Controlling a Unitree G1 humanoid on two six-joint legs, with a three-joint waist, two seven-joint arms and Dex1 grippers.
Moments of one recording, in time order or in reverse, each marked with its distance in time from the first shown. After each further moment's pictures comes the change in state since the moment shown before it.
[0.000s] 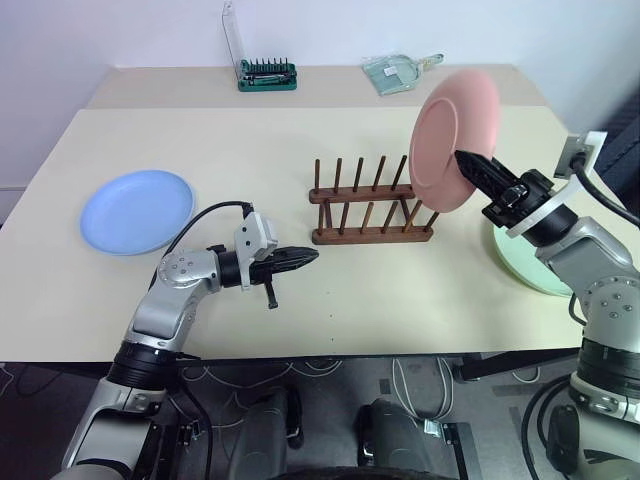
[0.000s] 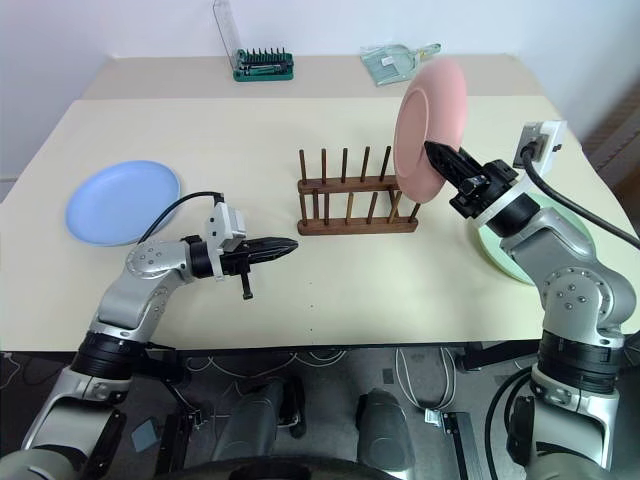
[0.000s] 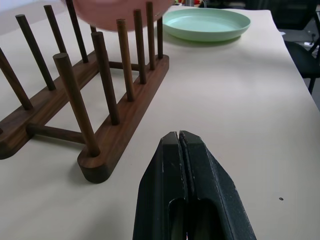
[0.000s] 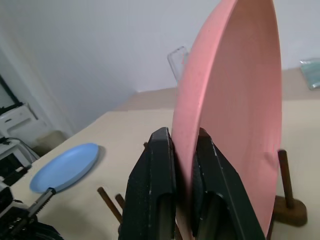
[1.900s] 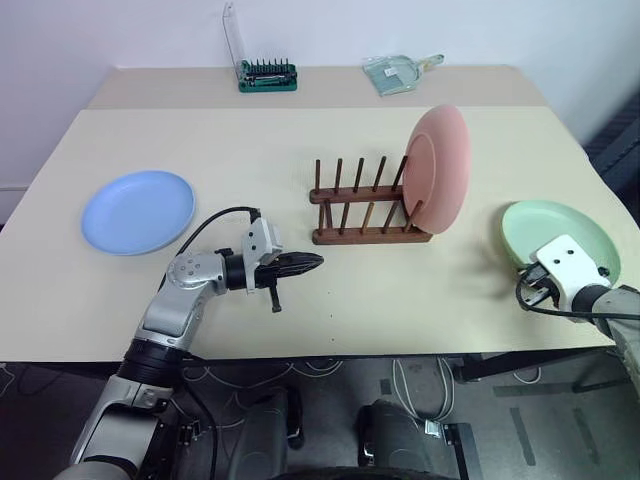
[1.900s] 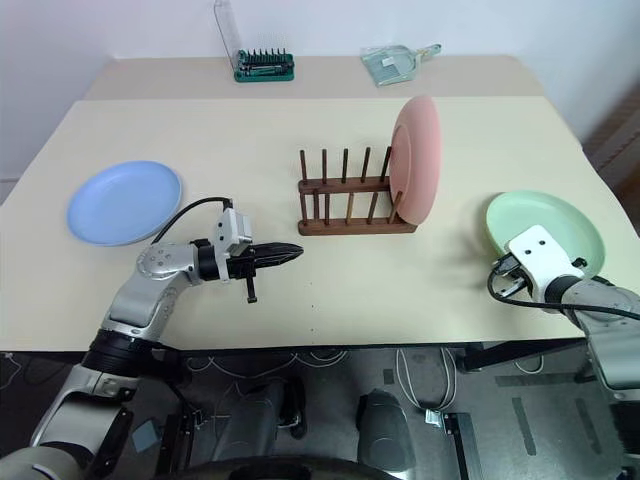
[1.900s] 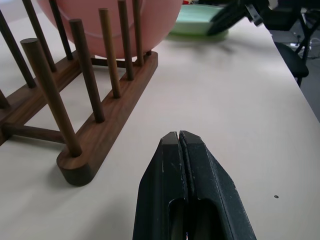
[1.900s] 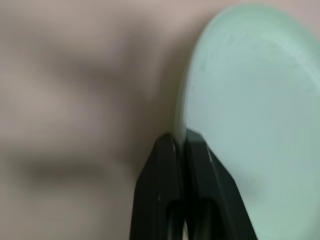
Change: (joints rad) left arm -0.011 -0.030 -0.023 0.088 0.014 -0.068 -0.048; right arm 0.391 -0.374 0.190 0.121 -0.886 -0.319 0.025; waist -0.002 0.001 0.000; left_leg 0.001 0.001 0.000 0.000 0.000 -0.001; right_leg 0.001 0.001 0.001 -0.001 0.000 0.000
